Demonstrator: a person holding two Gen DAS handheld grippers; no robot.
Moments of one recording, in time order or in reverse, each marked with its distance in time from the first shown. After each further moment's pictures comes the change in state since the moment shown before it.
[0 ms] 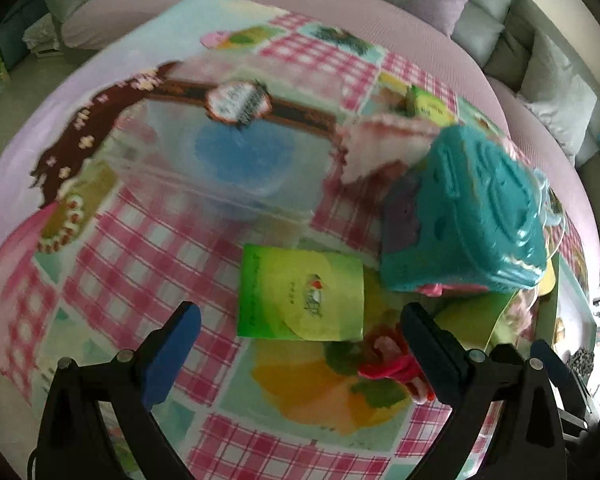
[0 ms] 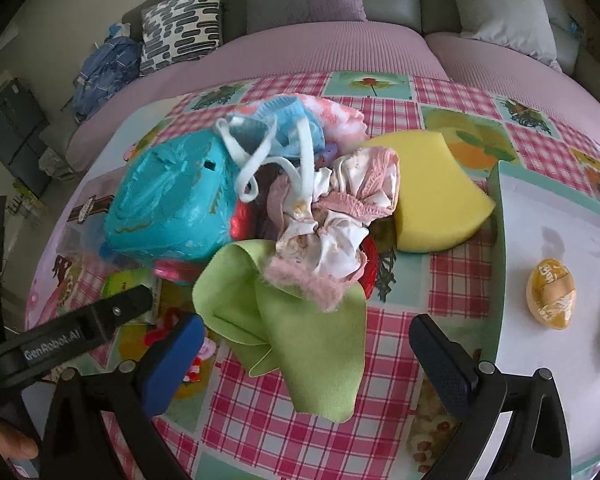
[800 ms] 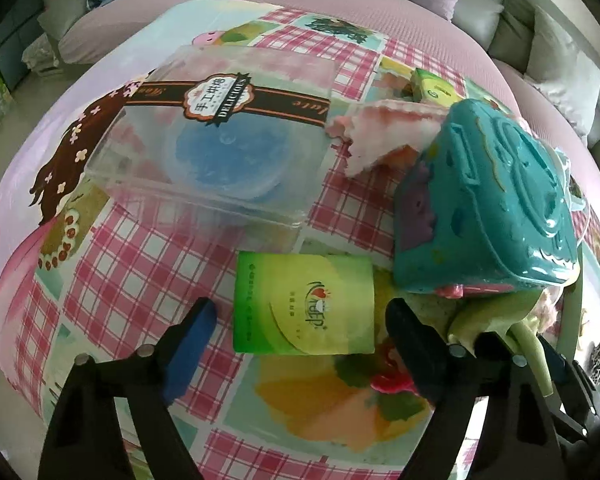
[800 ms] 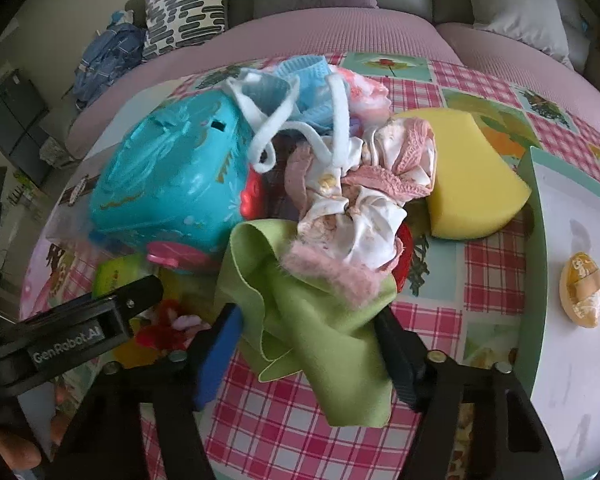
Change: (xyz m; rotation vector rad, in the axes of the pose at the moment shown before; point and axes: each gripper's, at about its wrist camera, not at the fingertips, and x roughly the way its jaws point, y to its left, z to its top) left arm 0.027 -0.016 0.014 0.056 -0.005 0.078; right arm 0.031 0.019 -0.004 -0.019 0.039 0.006
